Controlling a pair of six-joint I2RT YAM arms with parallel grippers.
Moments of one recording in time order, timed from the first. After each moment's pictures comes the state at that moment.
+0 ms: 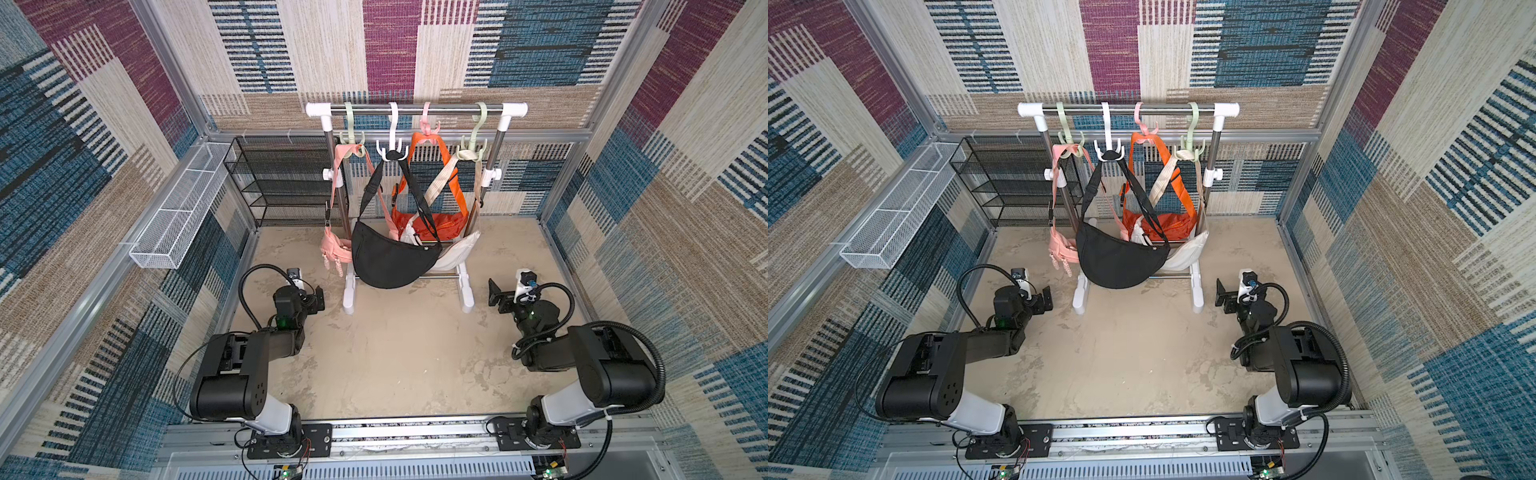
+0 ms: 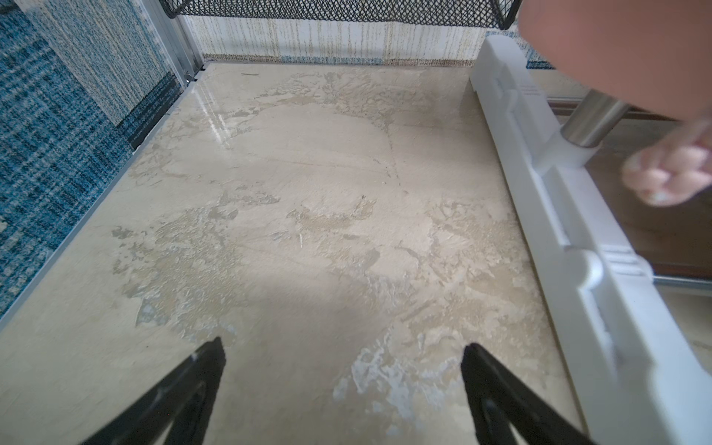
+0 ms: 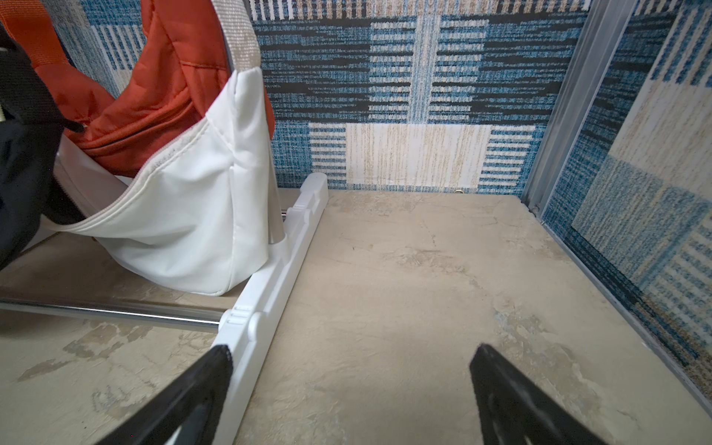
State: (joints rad) left arm 0.00 1.53 0.45 0.63 -0.10 -0.02; right arm -0.04 1.53 0.22 1.23 -0.14 0.00
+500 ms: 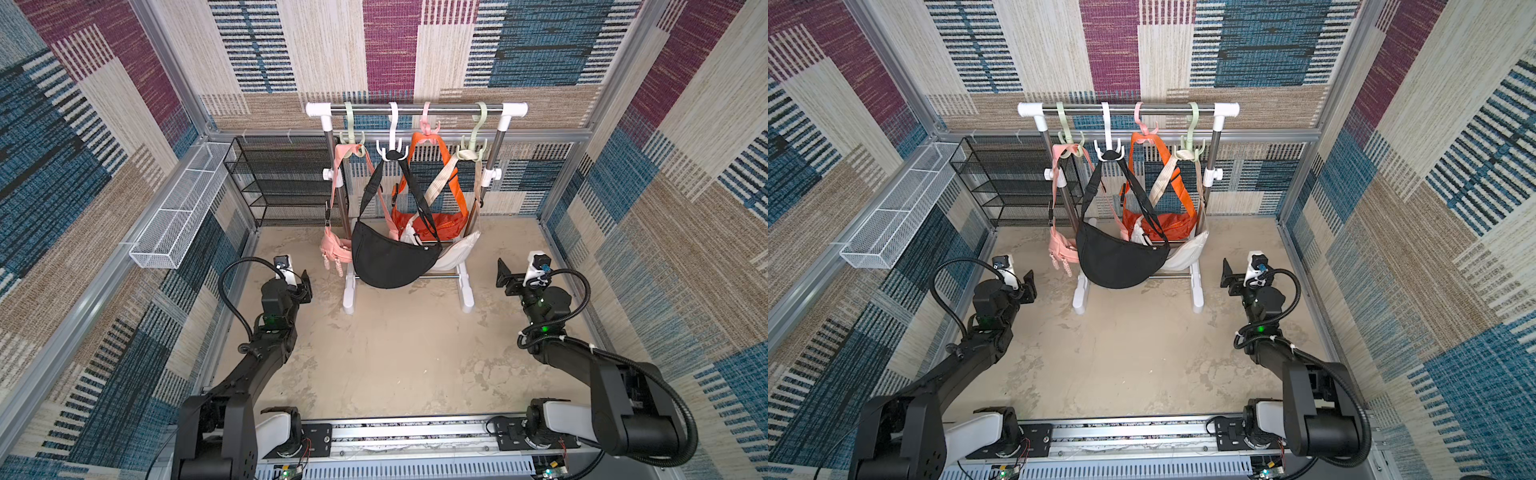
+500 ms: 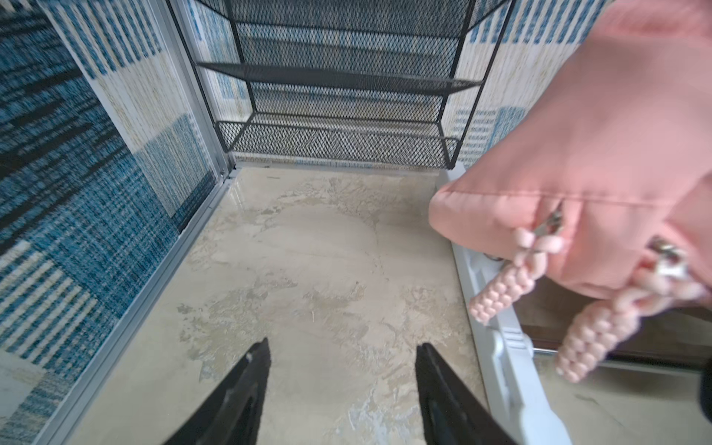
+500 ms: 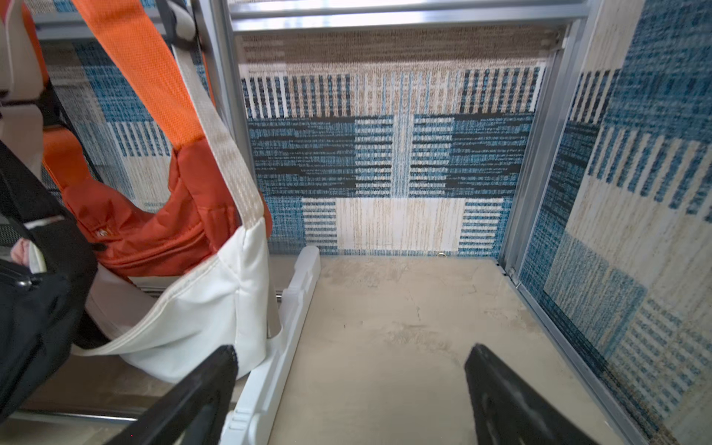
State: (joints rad) left arm 0.00 1.13 0.50 0.38 -0.09 -0.02; right arm -0.04 1.24 0.37 0.91 -0.10 0.04
